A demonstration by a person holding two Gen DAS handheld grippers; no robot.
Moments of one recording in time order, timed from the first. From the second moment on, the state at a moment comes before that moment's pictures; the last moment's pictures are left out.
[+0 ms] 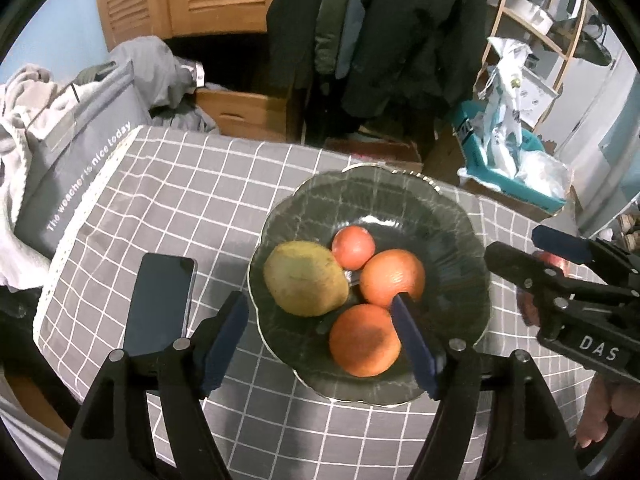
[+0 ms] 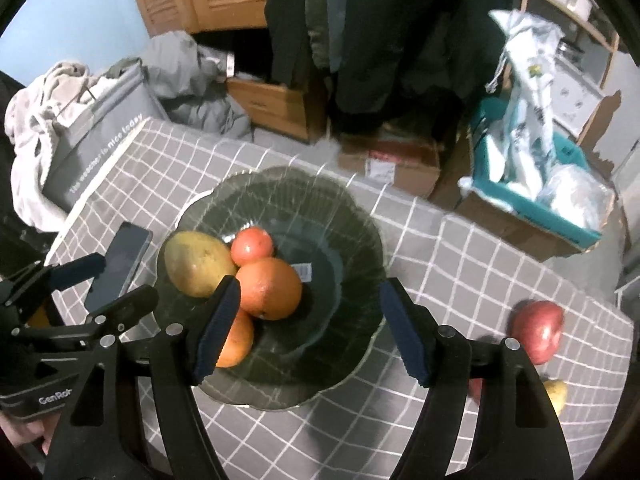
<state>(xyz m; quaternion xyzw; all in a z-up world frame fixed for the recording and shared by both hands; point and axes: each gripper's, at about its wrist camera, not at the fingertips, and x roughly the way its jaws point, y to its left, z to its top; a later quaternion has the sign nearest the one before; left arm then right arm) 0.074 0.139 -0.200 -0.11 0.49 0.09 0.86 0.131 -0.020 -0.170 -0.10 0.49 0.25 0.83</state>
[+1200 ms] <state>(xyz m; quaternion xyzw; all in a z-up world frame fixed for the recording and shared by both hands) 0.038 0.050 -0.081 -0.04 0.37 0.03 0.93 0.070 -0.133 -0.048 -0.08 0.36 0.19 0.91</state>
